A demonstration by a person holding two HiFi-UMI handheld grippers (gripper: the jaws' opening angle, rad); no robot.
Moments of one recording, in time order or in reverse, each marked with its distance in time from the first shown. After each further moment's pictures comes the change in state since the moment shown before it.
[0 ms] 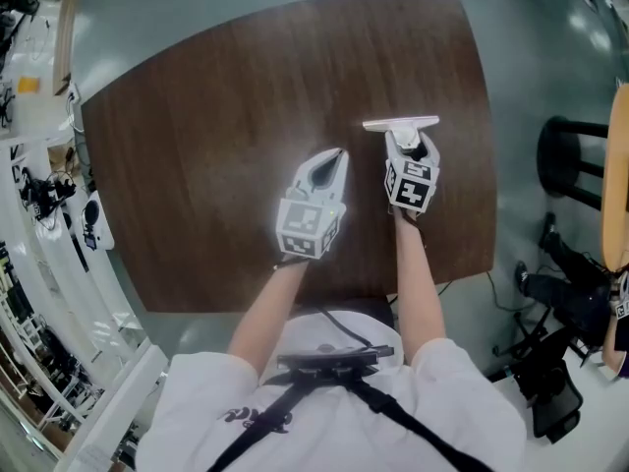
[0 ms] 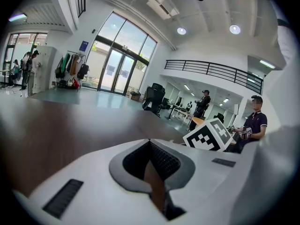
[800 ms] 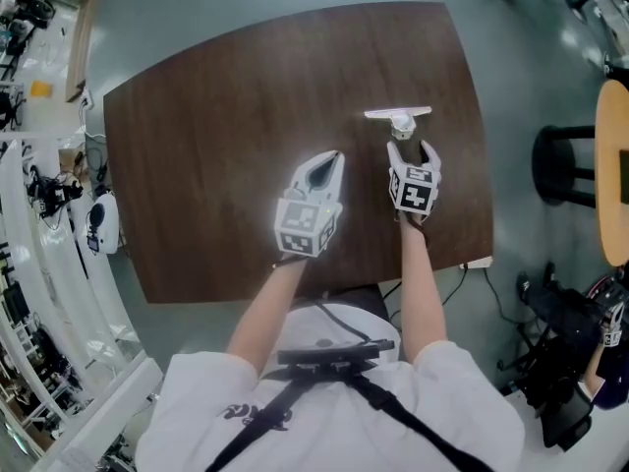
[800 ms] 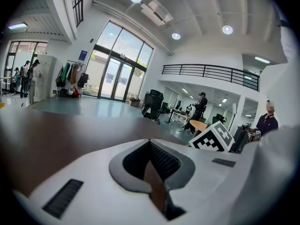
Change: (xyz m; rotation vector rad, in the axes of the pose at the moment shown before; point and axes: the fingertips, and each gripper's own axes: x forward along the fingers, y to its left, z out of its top) left arm -0.076 -0.028 0.011 0.047 -0.073 0.014; right arm -0.076 0.013 -0.008 -0.059 -0.049 0.030
